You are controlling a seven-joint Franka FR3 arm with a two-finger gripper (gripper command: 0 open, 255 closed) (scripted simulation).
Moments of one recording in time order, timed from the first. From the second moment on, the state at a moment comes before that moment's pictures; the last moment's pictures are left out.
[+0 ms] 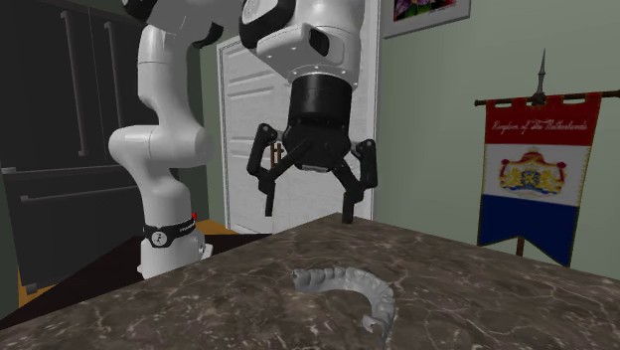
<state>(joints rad) -0.13 -0.13 0.92 -2.22 -0.21 2.23 0.82</state>
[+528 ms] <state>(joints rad) 0.01 0.31 0.94 -1.98 -0.69 2.13 1.22</state>
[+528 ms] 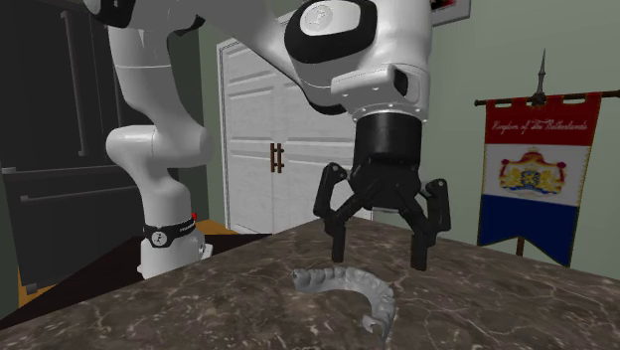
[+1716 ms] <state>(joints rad) 0.05 0.37 0.90 -1.99 -0.77 2.17 1.29</state>
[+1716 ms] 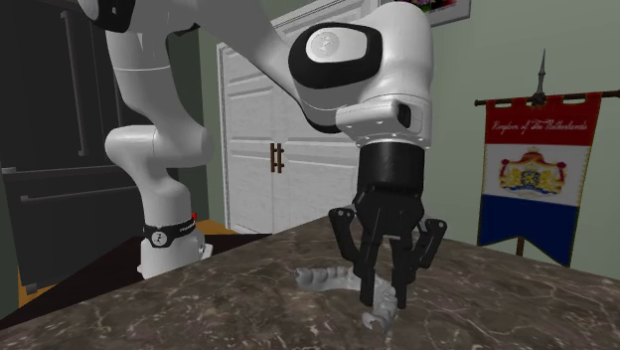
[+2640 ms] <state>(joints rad) -0.01 0.26 0.97 -1.93 -0.64 2.07 1.17</state>
